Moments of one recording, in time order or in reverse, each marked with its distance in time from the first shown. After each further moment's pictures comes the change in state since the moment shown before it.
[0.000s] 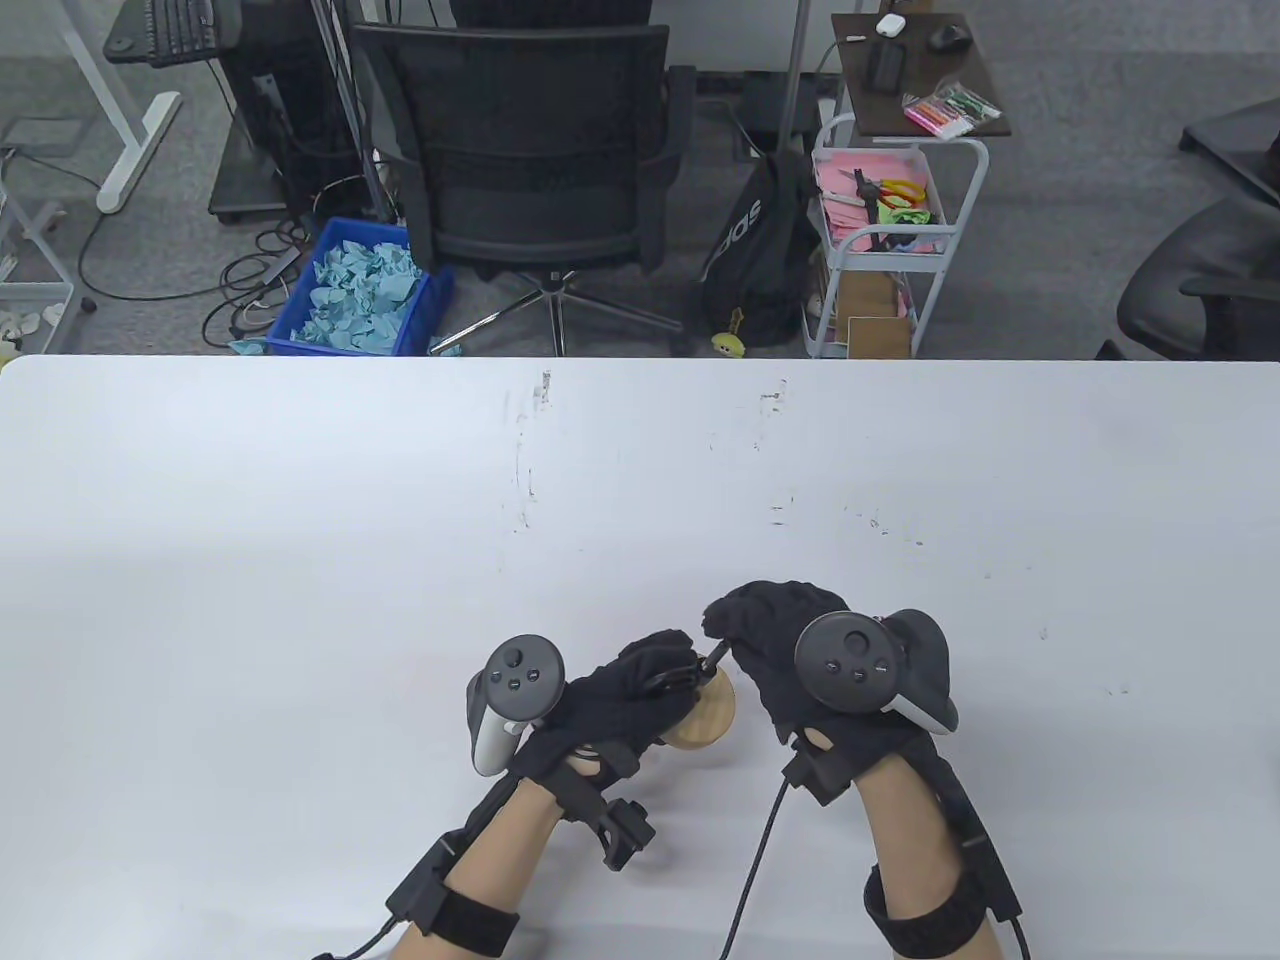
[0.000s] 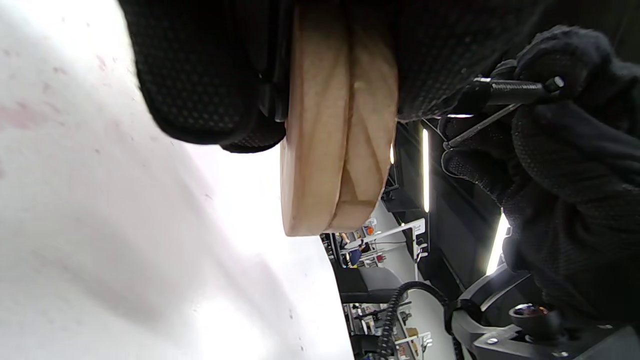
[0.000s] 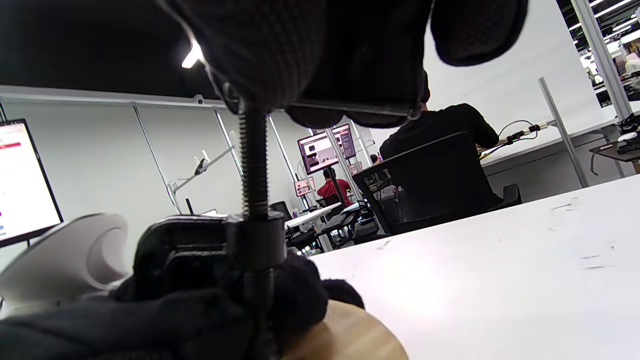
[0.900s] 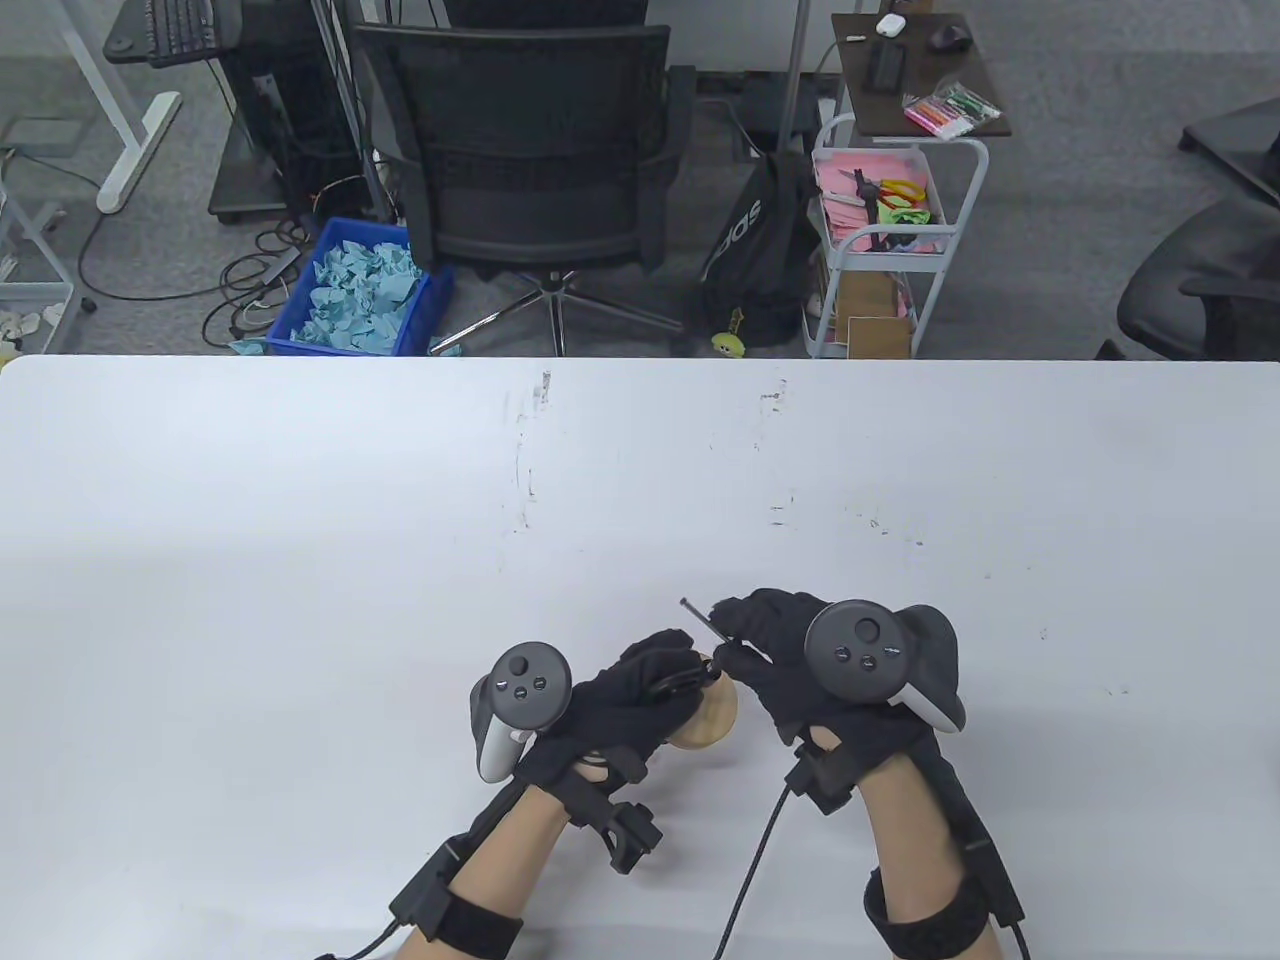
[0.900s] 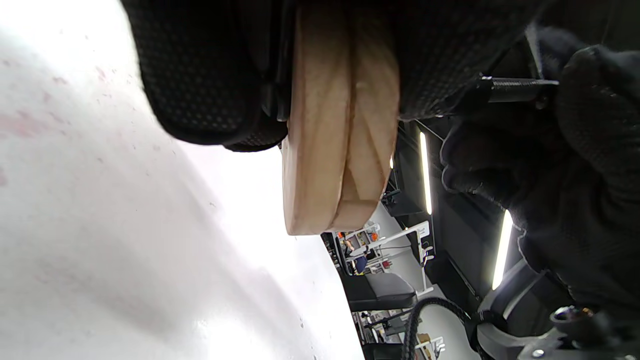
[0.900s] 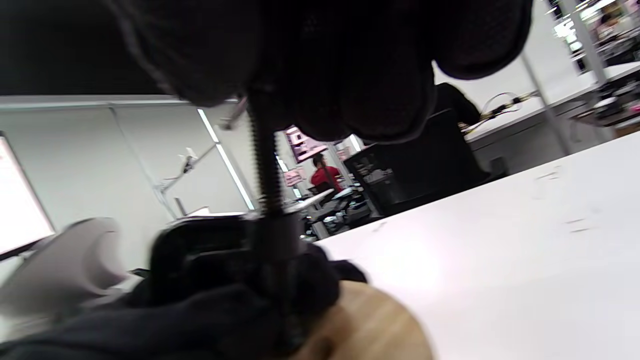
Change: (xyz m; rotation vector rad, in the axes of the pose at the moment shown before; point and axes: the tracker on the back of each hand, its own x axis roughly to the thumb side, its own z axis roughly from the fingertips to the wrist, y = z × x) left_hand 0.005 -0.005 0.003 0.035 -0.013 -0.063; right_hand 0.000 -0.001 0.001 0.061 0.024 -0.071
